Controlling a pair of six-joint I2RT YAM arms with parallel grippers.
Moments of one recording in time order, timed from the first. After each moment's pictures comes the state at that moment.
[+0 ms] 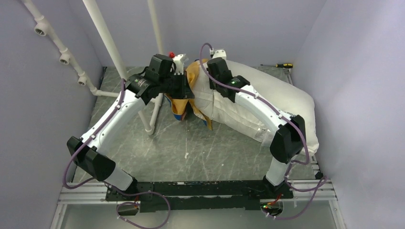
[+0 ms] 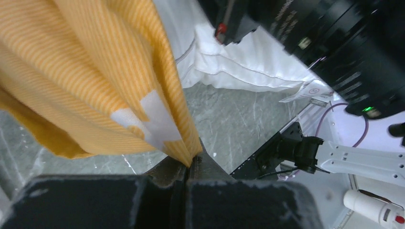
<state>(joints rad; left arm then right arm) -0.56 1.51 1.67 -0.79 0.31 -0.44 0.61 1.75 1.67 -0.49 0.42 0.25</state>
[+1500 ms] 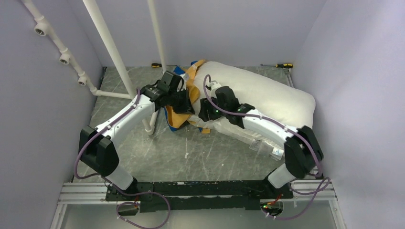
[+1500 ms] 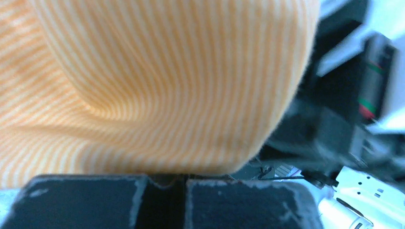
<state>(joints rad) -0.57 1.58 1.41 -0.68 0.28 -0.62 0.66 1.48 1.06 -0.18 -0.13 0.25</state>
